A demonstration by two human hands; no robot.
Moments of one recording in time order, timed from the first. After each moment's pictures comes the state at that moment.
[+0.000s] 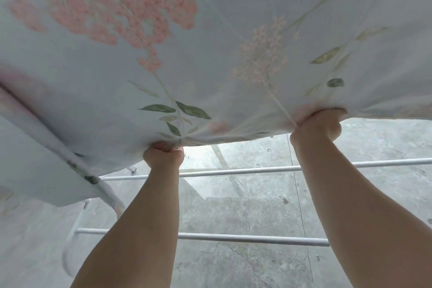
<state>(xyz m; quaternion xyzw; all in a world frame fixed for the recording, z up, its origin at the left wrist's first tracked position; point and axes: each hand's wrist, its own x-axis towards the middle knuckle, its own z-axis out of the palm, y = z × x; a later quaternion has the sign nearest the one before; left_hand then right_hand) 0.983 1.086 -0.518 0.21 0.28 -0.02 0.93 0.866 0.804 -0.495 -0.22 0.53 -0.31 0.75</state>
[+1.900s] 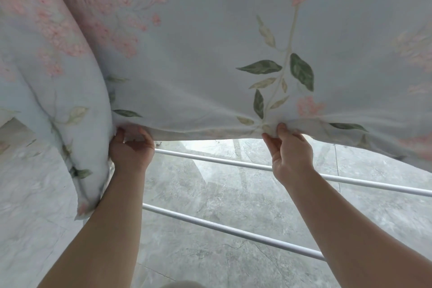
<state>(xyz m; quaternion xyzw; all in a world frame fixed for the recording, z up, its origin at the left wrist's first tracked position) 1.023 1.295 -0.531 0.17 0.20 0.05 0.96 0.914 0.984 -0.529 -0.26 0.34 -0.12 0.90</state>
